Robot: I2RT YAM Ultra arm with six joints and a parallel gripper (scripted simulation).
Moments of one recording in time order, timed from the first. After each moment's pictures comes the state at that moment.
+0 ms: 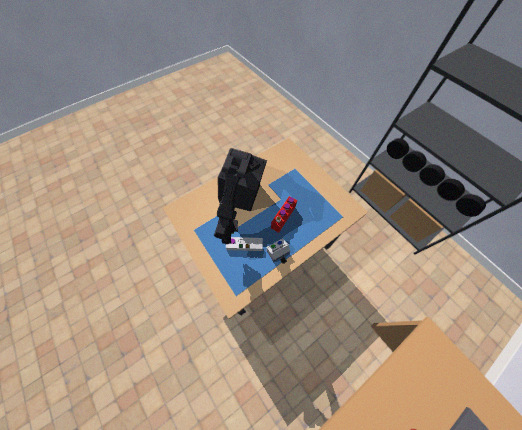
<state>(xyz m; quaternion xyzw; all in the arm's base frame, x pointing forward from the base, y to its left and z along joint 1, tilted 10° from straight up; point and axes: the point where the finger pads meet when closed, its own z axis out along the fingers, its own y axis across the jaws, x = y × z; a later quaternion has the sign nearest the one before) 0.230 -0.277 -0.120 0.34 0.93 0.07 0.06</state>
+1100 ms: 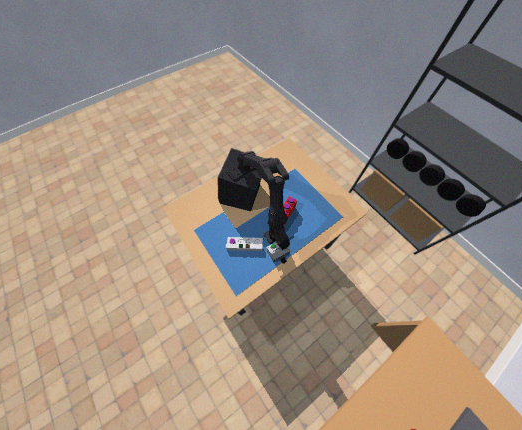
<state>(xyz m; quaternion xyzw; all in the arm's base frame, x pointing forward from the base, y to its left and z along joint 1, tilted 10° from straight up) 0.418 -0.110 -0.123 0.08 0.99 0.05 0.08</state>
